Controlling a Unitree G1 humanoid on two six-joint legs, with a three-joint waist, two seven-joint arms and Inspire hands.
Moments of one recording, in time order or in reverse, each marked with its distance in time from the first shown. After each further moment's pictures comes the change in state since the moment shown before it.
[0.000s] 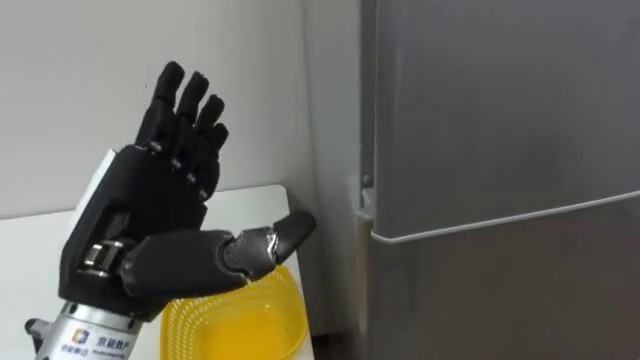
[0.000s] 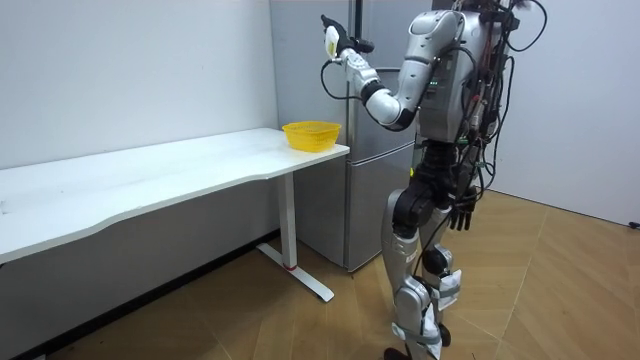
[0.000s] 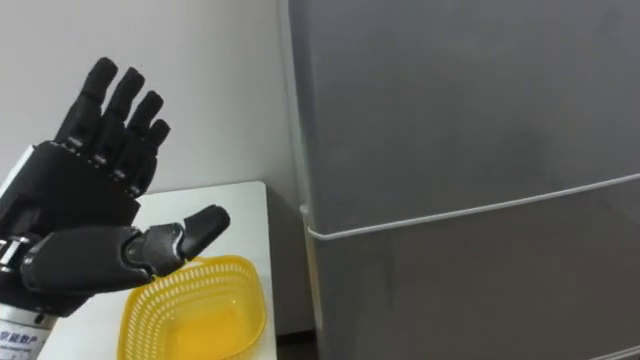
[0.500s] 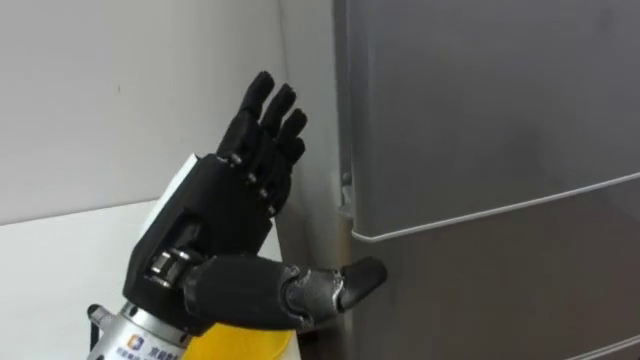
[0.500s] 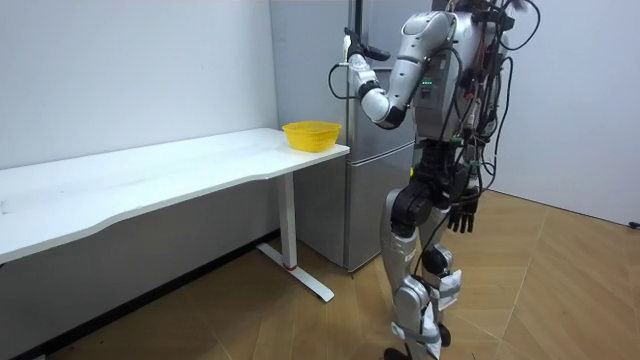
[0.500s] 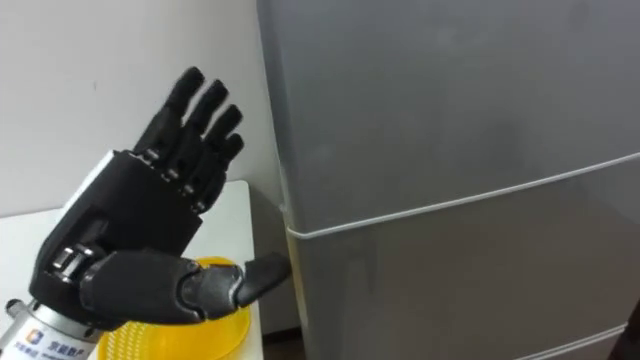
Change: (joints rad) left arm -0.013 0.031 -0.100 0.000 0.002 0.043 -0.116; right arm -0.047 -0.011 0.011 0.036 -0.015 0.034 0.043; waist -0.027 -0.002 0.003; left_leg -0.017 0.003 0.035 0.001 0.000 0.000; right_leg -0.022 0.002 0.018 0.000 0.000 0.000
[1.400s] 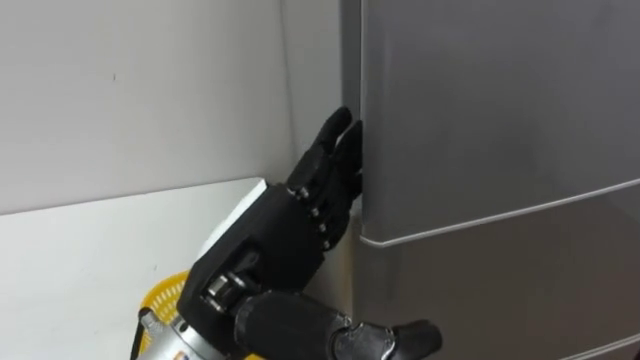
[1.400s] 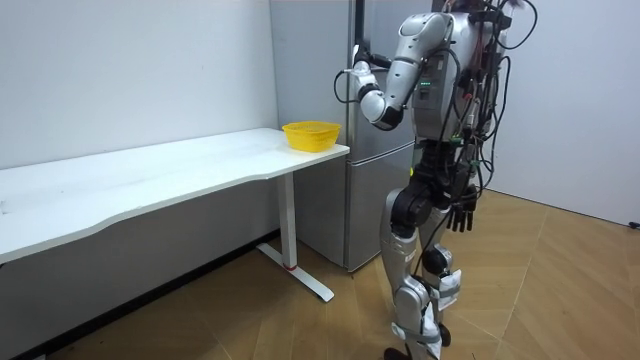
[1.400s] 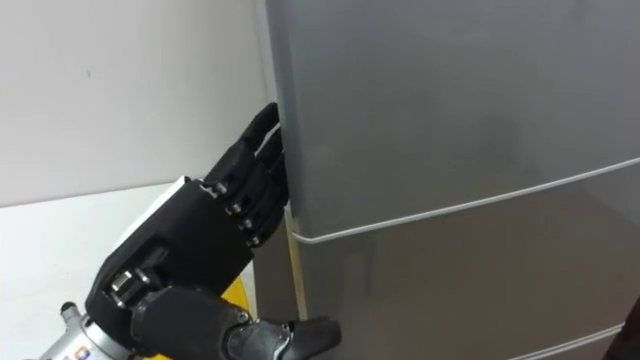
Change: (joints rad) left arm -0.016 0.013 -0.101 0.036 -0.003 0.008 -0.091; right arm -0.038 -0.011 0.117 0.021 0.001 0.011 0.043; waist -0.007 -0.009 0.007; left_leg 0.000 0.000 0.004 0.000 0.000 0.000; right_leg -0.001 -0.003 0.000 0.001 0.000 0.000
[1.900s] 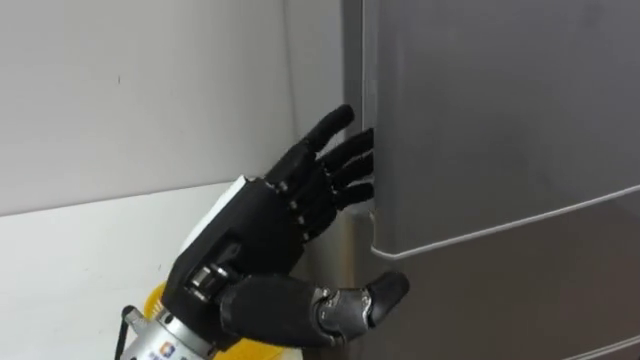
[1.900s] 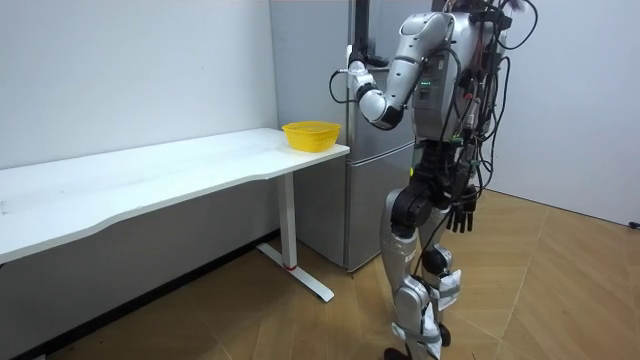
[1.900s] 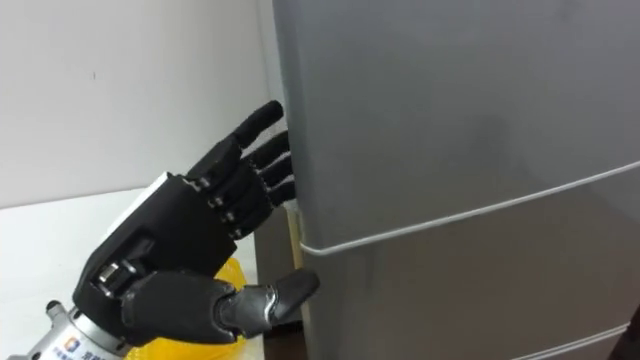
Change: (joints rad) left arm -0.008 0.012 0.022 0.020 -0.022 -0.002 0.036; right arm -0.005 -0.001 -0.001 -0.004 0.000 0.019 0.007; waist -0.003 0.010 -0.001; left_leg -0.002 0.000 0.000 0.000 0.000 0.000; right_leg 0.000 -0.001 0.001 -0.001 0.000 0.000
